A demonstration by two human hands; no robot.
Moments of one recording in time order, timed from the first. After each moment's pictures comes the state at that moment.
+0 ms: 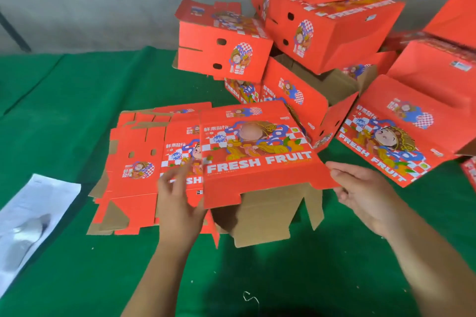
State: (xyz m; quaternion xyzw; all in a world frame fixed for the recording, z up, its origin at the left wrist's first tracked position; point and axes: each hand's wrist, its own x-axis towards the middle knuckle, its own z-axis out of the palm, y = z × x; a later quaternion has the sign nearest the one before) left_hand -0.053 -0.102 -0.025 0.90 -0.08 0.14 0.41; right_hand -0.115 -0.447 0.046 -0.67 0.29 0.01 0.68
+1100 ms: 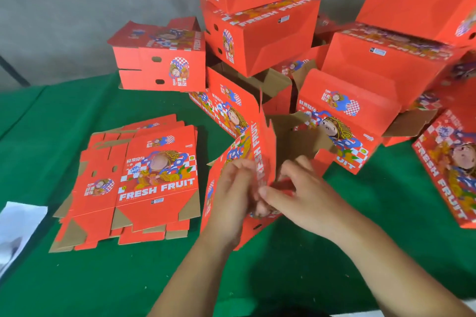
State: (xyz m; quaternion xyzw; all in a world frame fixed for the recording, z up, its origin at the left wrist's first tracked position) left_hand -0.132 -0.365 0.059 0.62 -0.02 -0.17 0.76; right_hand -0.177 -0.520 0.069 -0.91 0.09 0.01 0.41
